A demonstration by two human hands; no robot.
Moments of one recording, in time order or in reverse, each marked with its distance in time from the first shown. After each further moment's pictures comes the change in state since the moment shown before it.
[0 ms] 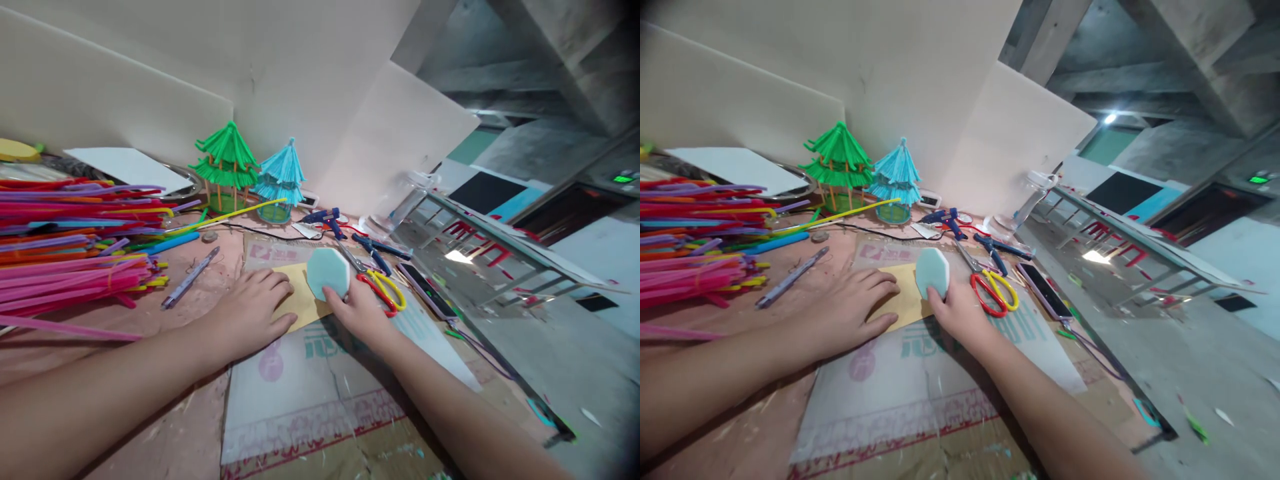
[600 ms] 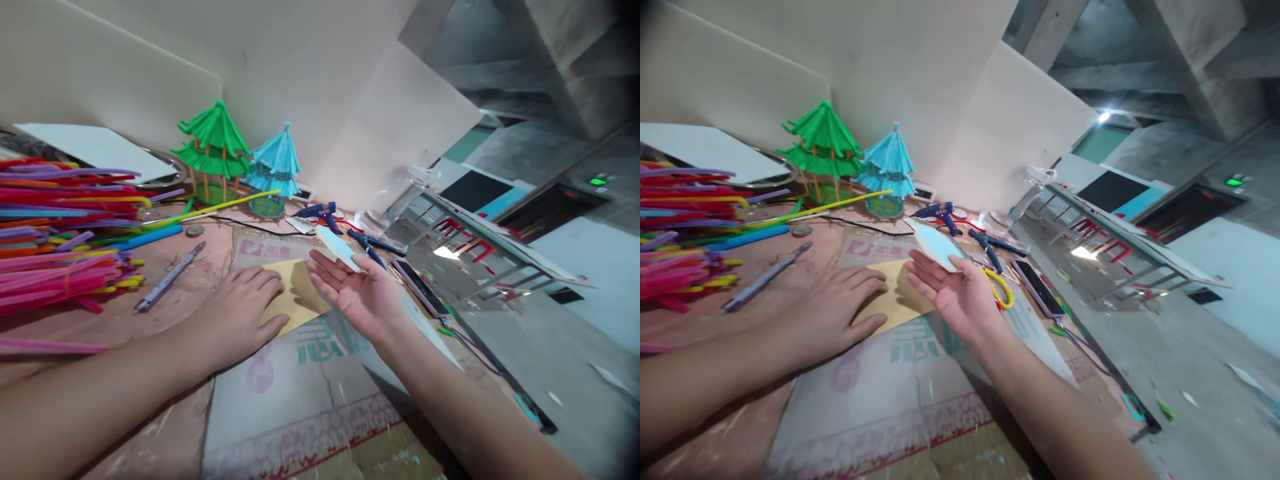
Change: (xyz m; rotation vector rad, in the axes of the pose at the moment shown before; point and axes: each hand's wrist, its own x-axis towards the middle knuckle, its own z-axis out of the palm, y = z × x) left_hand 0.000 -0.005 0.007 -0.018 0.030 -0.017; right_hand 0.016 -0.021 -0.014 1.280 -0.109 0.379
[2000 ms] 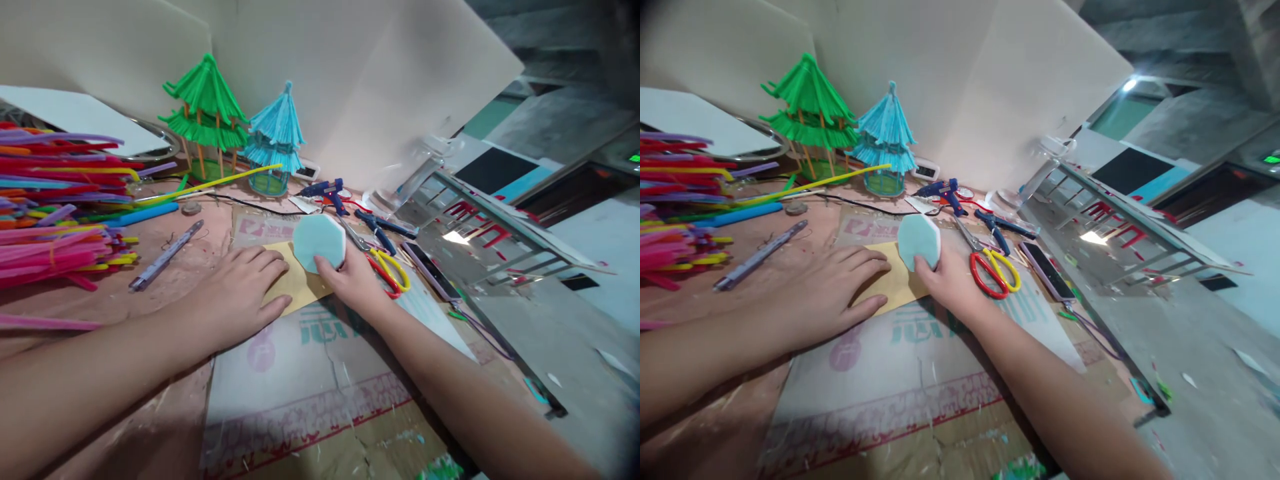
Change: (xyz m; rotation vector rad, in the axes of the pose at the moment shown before) left_hand 0.000 -0.001 0.003 0.109 -0.004 0.054; right_hand 0.018 0.027 -0.016 -1.185 0.096 -0.525
